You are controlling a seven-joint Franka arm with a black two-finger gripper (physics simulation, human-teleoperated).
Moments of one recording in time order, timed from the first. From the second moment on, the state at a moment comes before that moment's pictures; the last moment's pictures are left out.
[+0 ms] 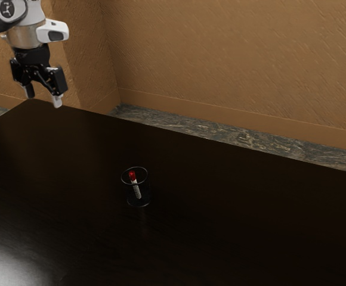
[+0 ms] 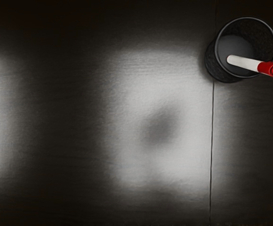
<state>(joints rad) 0.04 -0.15 0.09 -1.71 0.11 1.54 0.12</state>
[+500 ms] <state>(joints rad) -0.02 0.12 0.09 -1.78 0.10 1.78 0.16</state>
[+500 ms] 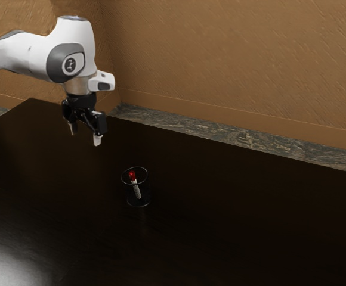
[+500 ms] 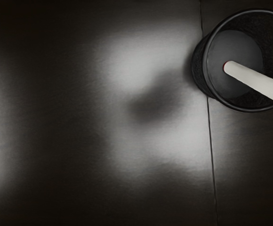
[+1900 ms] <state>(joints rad) -0.14 0.19 0.09 -2.04 -0.02 2.24 0.10</state>
